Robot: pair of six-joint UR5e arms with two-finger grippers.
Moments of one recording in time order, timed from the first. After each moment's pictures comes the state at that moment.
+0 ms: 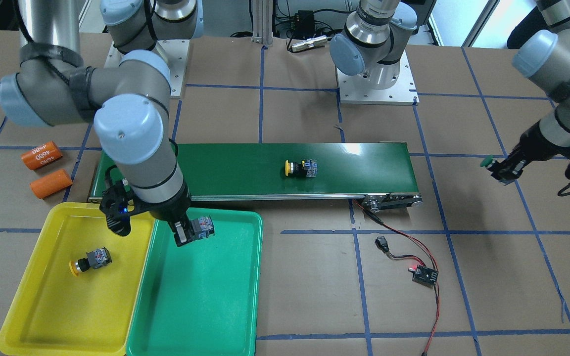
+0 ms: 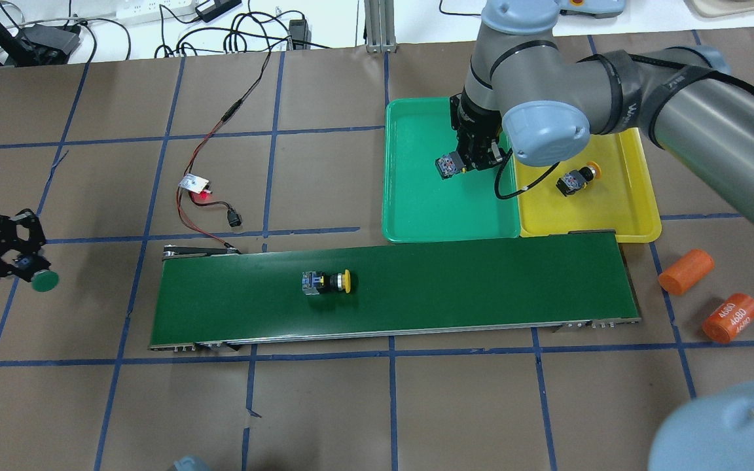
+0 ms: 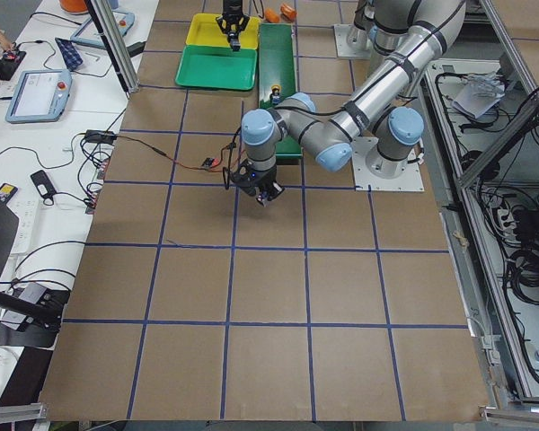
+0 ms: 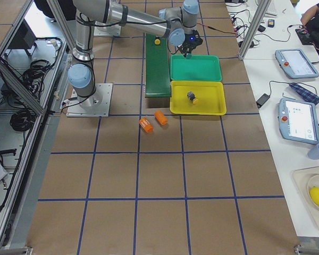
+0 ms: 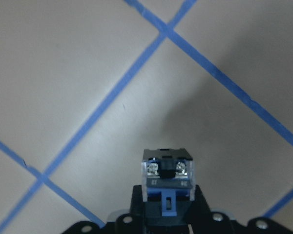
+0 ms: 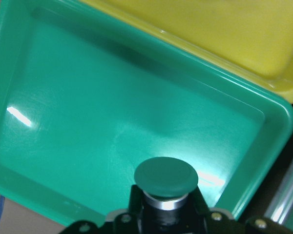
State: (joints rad) left arm -0.96 -1.67 -1.98 -1.13 1.63 -0.33; right arm 1.70 -1.16 1.58 -2.07 -1.52 1.29
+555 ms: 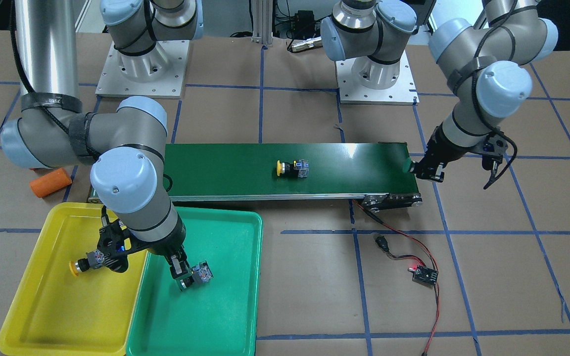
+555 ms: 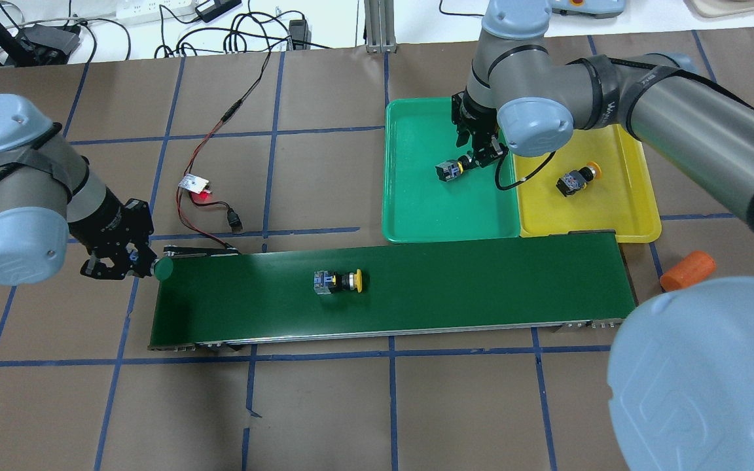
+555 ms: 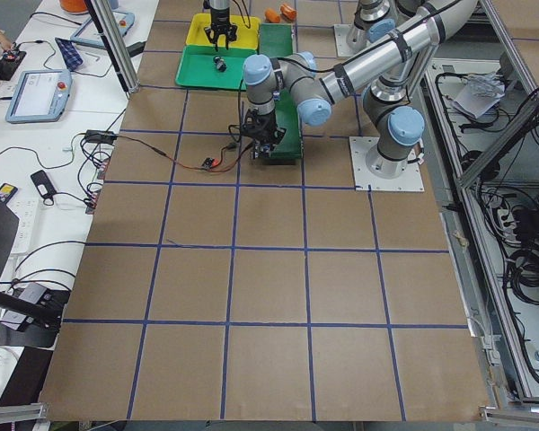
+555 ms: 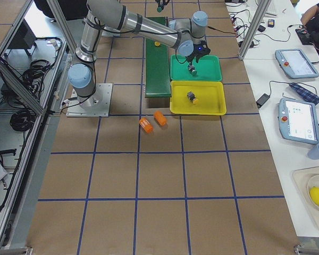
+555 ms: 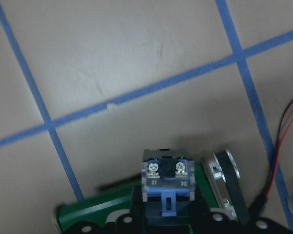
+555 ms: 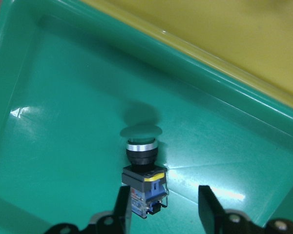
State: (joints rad) left arm -1.31 -1.60 -2.04 -1.17 1.63 -1.05; right arm 1.68 -1.08 1.55 -2.12 -1.52 1.26
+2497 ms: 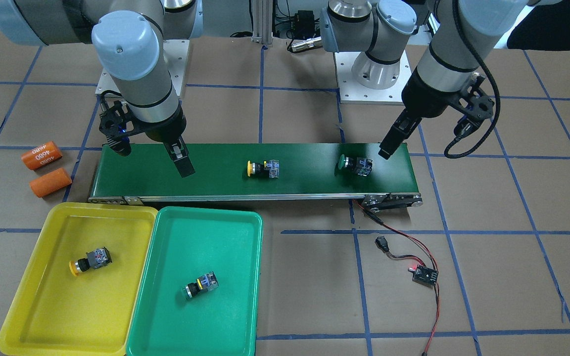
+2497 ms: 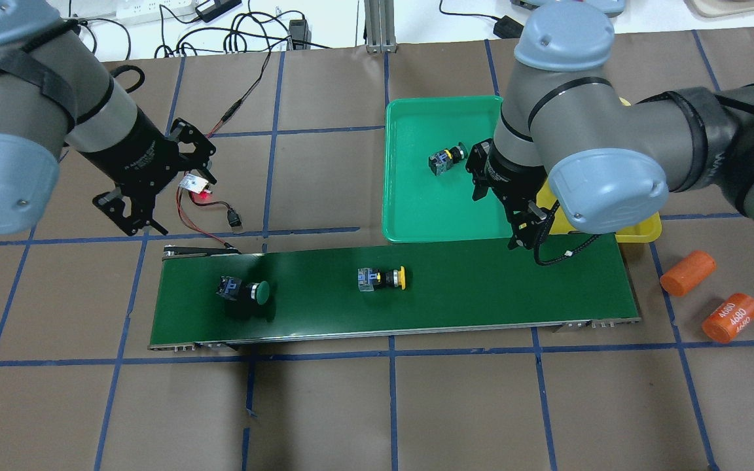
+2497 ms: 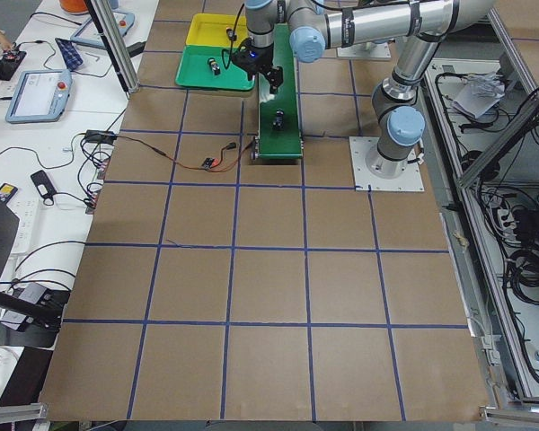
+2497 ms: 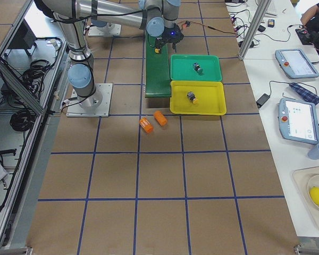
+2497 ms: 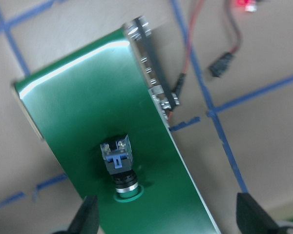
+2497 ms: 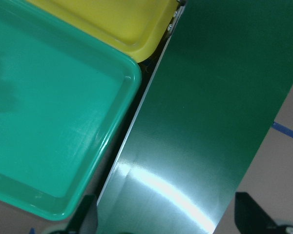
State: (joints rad) left arm -1.49 -1.51 -1.74 -1.45 1.51 -0.67; right arm 1.72 -1.49 1.83 -1.83 -1.53 1.28
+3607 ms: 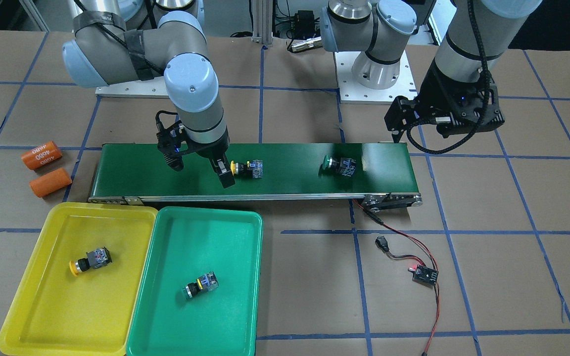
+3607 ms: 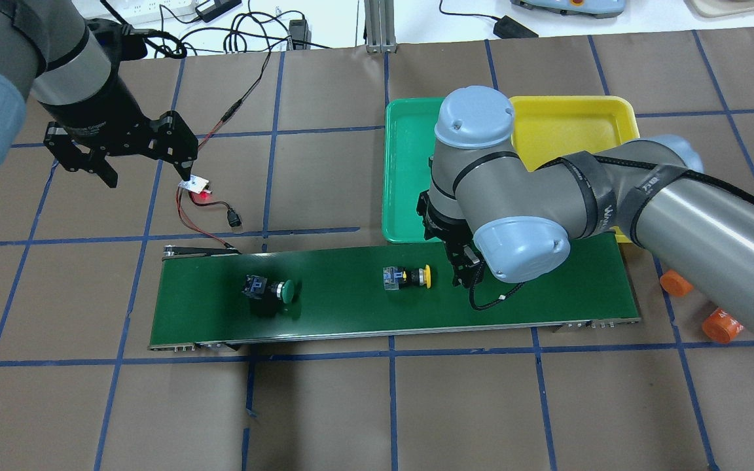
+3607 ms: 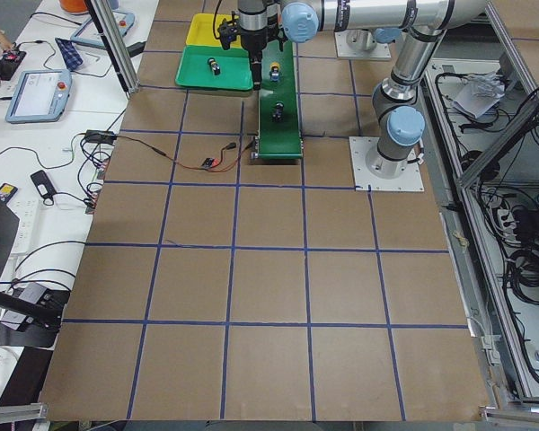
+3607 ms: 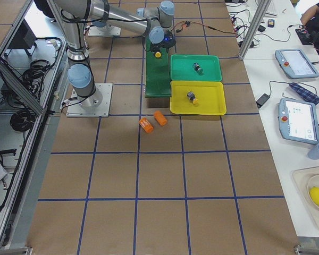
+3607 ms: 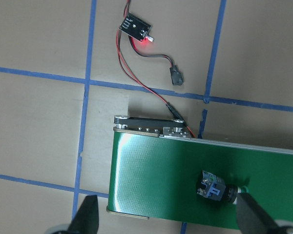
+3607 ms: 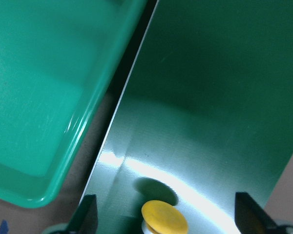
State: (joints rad) left arm -1.50 -1.55 -1.64 -1.54 1.63 -0.01; right arm 1.86 -1.36 1.90 -2.02 -1.51 1.43
